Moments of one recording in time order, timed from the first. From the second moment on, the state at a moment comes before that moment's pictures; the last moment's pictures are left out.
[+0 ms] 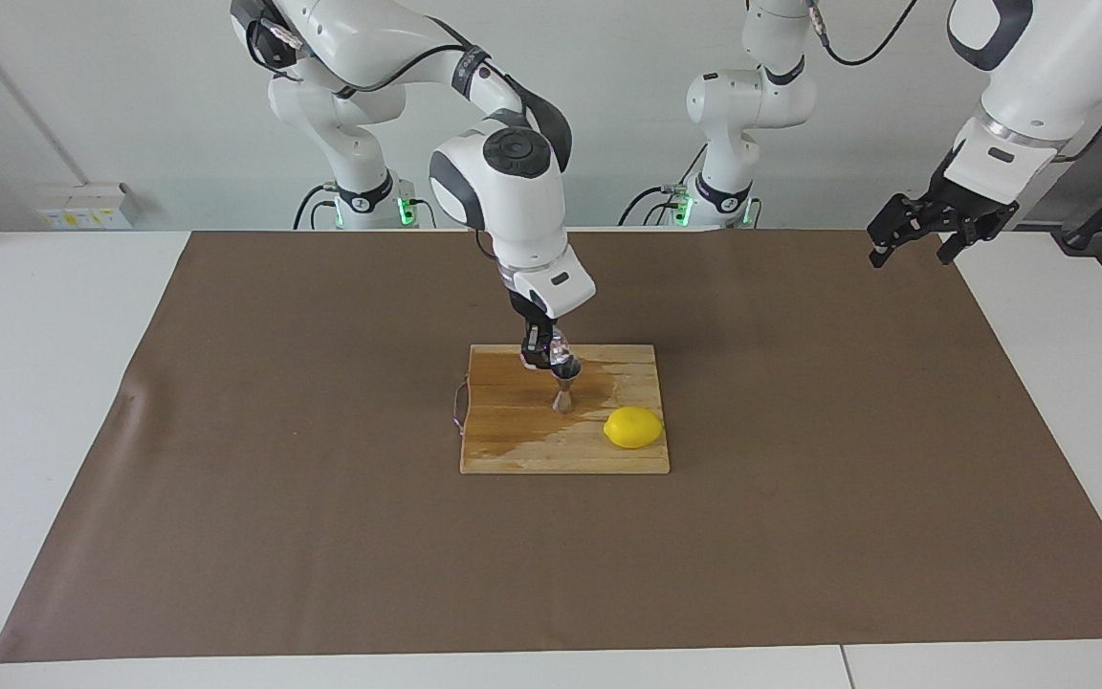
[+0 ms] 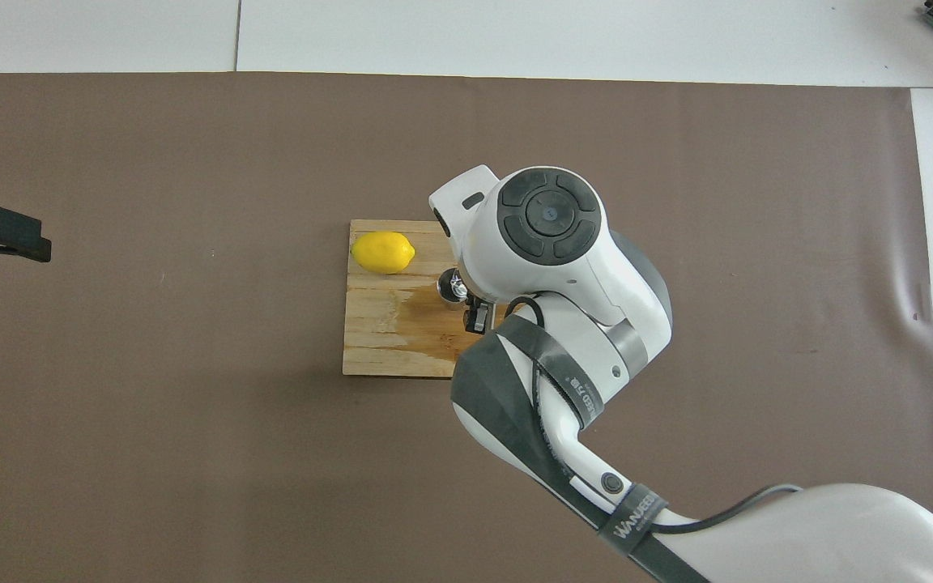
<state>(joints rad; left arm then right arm) -0.07 0.03 0.06 -1.51 -0.02 1.53 0.00 0.09 0.41 0.58 -1.56 -0.18 2.00 -0.67</state>
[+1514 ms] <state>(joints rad) -0.07 0.03 0.06 -1.51 -0.02 1.53 0.00 -0.01 0.24 0.42 -1.60 0.34 2.02 -1.10</state>
